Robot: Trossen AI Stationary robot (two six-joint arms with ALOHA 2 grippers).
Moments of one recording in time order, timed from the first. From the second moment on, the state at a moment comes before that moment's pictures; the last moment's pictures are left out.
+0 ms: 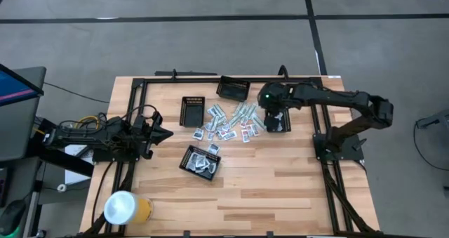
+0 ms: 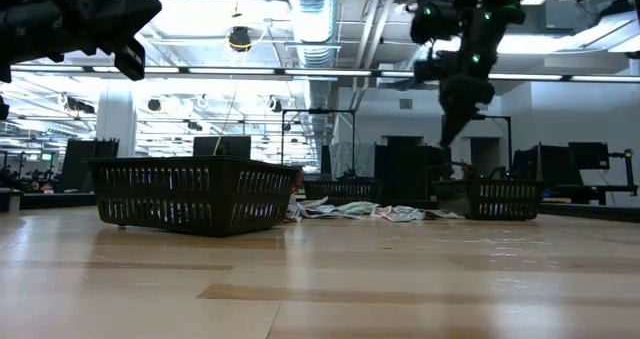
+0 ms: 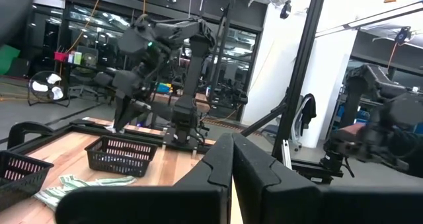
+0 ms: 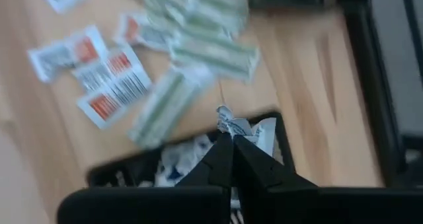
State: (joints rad) left arm -0.03 0.00 0.01 0.39 0.05 -0.19; right arm -0.37 1.40 1.00 -0.78 0.19 -0.18
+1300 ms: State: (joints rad) left arm -0.03 0.00 0.01 0.39 0.05 -0.19; right arm -0.33 1.39 0.80 -0.55 0.18 0.07
